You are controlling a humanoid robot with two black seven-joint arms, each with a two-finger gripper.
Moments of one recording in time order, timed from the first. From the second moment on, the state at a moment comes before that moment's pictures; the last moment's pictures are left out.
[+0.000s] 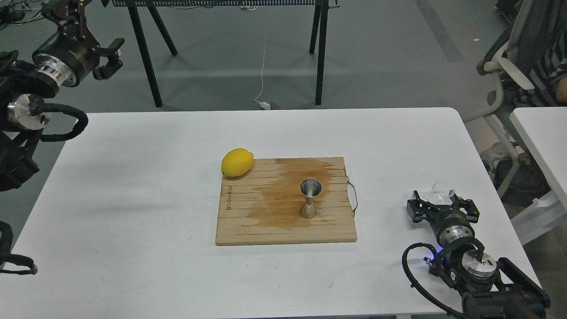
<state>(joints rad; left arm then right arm) -0.98 0.47 -0.80 -0.46 0.26 -0.42 -0.15 0.23 -0.10 1.22 0.71 0.47 0.20 0.12</state>
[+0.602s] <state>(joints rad) -0.99 0.47 -0.80 -0.46 0.26 -0.42 -0.15 0.23 -0.11 1.20 0.71 0.46 0.25 0.12</state>
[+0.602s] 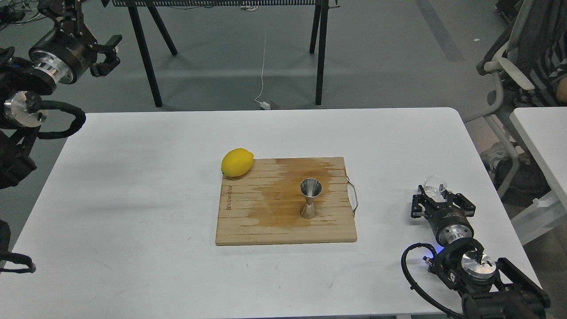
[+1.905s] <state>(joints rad) -1.02 0.49 -0.80 -0.46 0.26 -0.42 -0.15 0.33 -0.45 0.89 1.46 0.31 -0.07 0.10</state>
